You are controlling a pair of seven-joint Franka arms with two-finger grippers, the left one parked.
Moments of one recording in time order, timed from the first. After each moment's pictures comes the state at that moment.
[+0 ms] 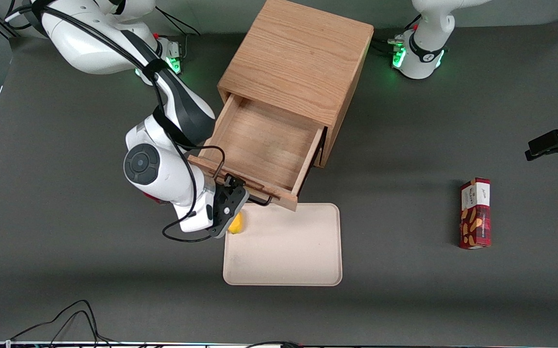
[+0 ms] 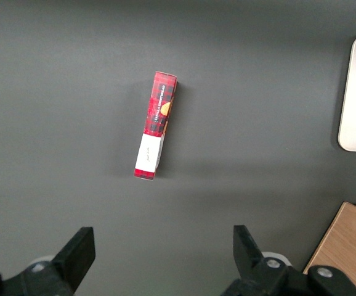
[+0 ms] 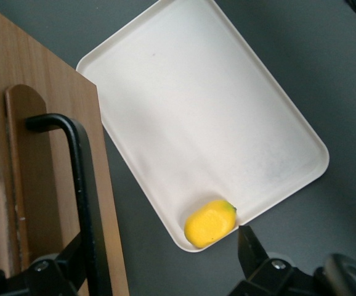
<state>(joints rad) 0.20 0.64 0.35 -1.33 0.01 2.06 -0.46</state>
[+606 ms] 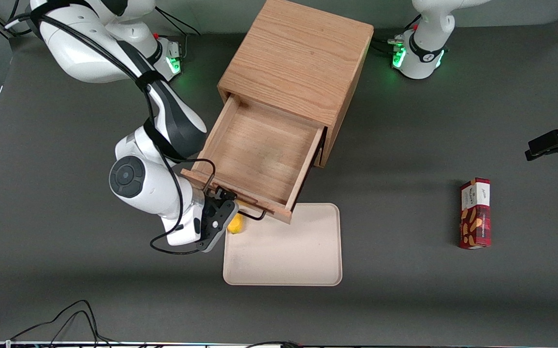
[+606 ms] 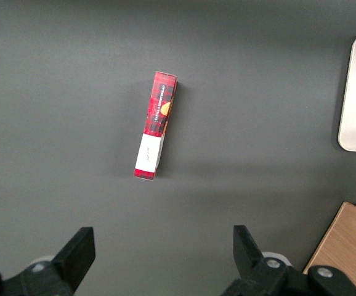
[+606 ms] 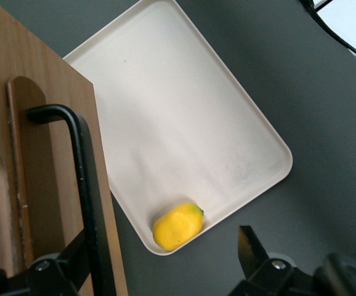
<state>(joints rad) 0.20 0.69 0.32 -1.25 0.01 2.05 -0.49</state>
